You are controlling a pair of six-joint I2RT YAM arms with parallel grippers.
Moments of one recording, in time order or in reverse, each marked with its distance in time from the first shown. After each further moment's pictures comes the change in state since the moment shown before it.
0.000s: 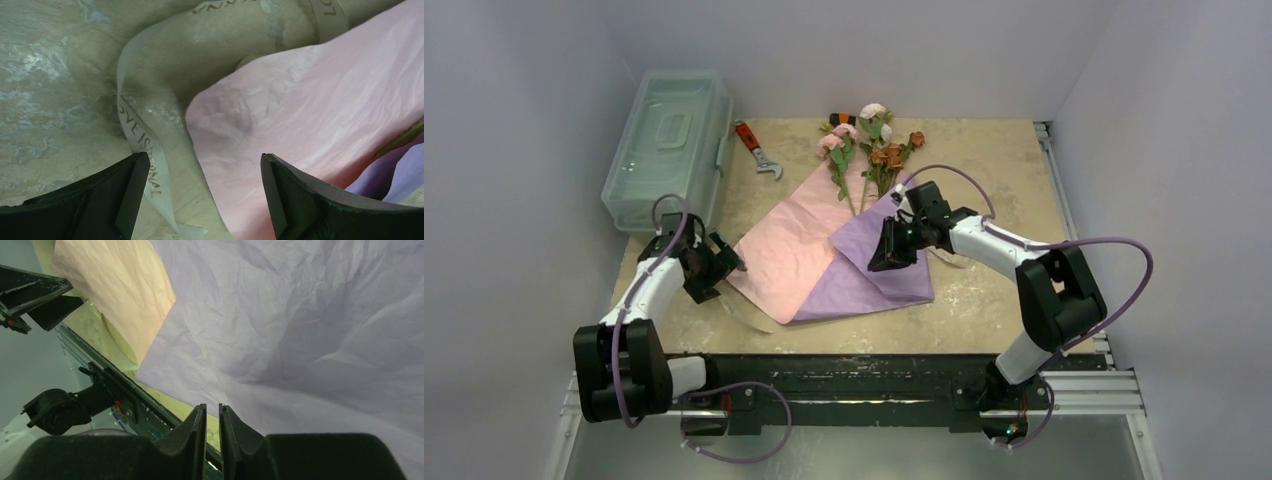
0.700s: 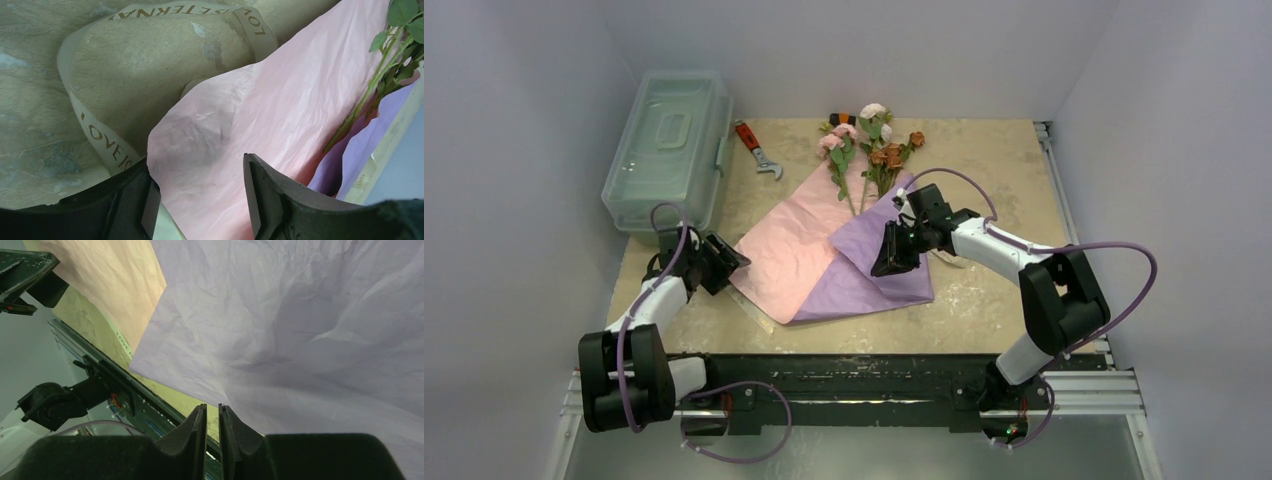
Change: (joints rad) left arm 0.066 -0.024 -0.195 0.406 0.186 -0.058; right arm 0.002 -0.026 -0.019 -0.049 0.000 -0.011
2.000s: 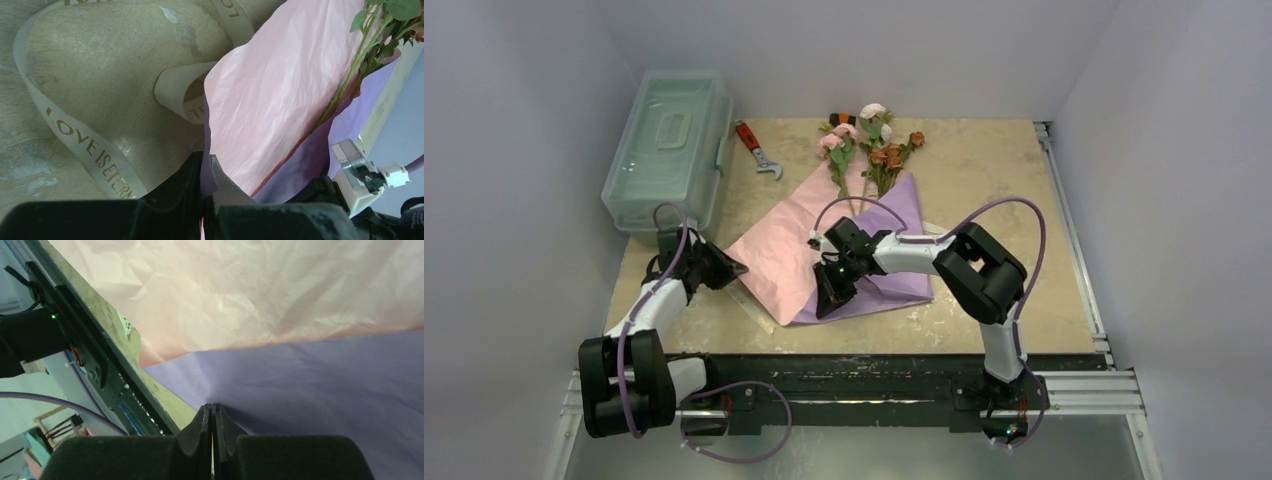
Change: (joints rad) left arm 0.002 -0.032 -0.018 0.019 0.079 0.013; right arm 0.374 0.375 0.195 0.143 -0.058 -0.103
